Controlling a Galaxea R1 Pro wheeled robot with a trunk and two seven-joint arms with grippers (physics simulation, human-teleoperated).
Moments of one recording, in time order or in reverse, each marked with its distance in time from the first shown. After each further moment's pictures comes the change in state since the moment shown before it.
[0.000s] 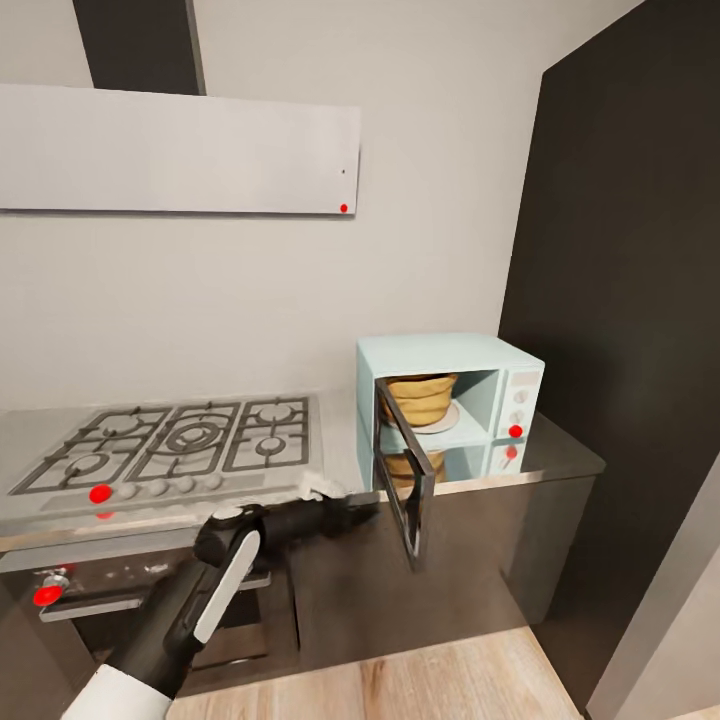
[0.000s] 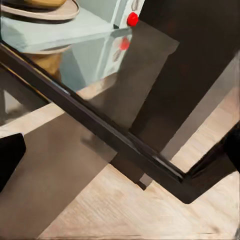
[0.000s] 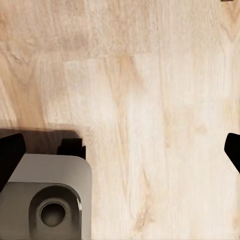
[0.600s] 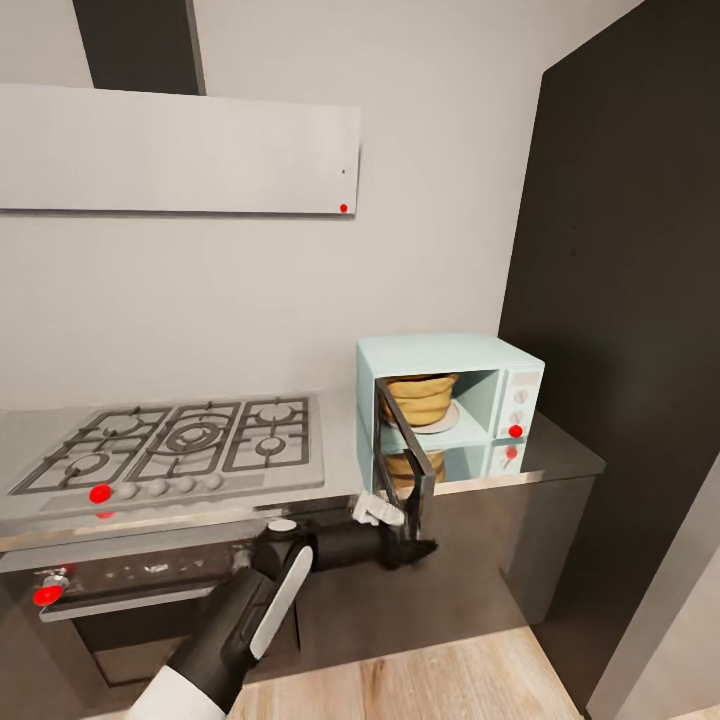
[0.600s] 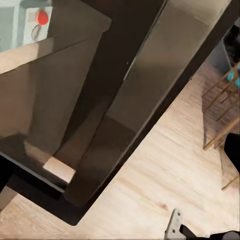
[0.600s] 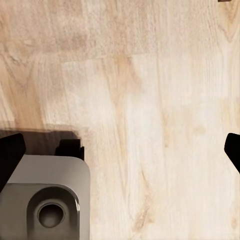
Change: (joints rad) left arm 0.000 -0.149 -0.086 0.104 -0.048 -0.012 -0.110; right arm 0.000 -0.005 -0.001 0.000 -0.003 -0.003 0.000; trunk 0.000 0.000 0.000
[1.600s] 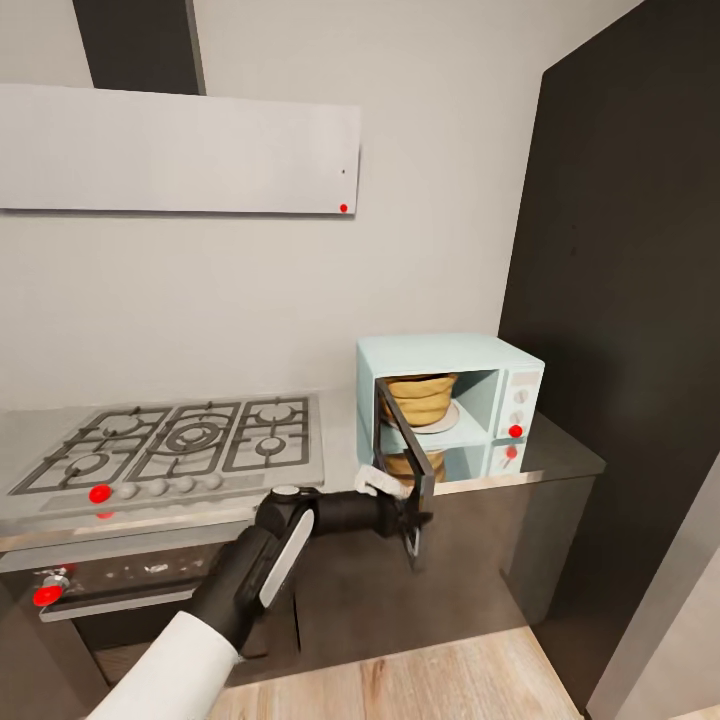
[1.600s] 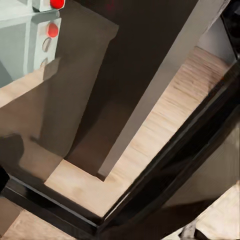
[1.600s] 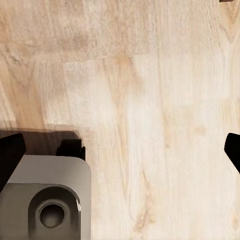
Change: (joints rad) left arm -0.136 -0.011 0.025 0.108 -0.037 0.020 -0.043; right arm 0.000 0.001 0.000 -0.001 0.000 0.000 0.004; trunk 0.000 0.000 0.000
